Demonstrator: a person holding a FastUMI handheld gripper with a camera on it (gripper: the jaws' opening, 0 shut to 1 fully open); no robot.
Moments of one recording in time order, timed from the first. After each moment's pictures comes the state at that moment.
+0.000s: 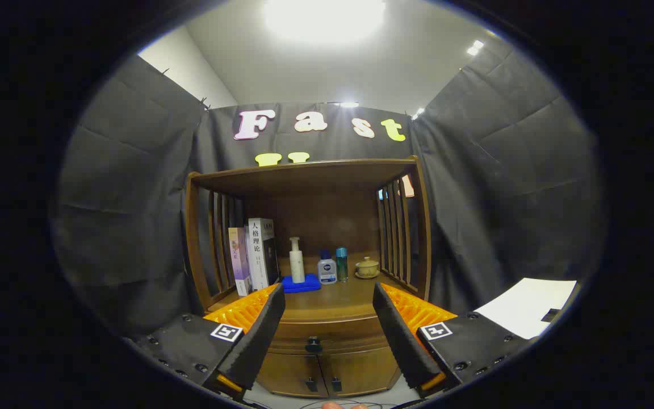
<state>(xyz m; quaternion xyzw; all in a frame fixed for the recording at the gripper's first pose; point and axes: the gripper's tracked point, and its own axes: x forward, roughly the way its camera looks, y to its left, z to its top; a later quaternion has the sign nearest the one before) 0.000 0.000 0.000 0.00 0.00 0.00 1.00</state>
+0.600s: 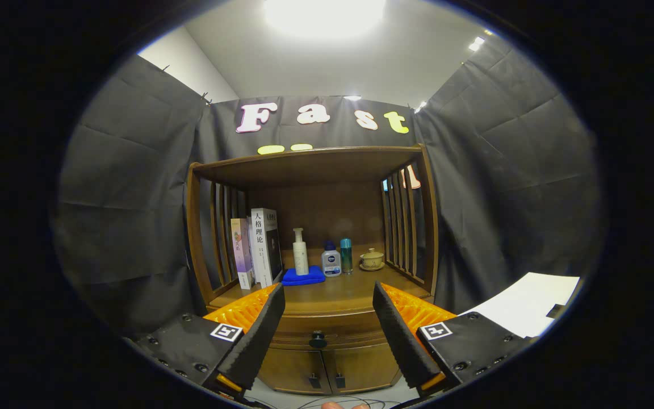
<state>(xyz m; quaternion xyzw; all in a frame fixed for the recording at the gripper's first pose) 0.006 0.009 -0.015 0.01 0.02 0.01 1.00</state>
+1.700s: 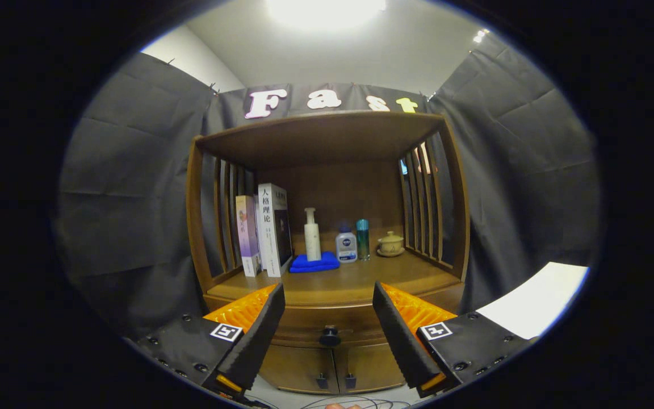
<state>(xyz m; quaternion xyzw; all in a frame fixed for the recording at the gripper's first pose) 0.062 0.028 -0.089 0.01 0.06 0.04 1.00</state>
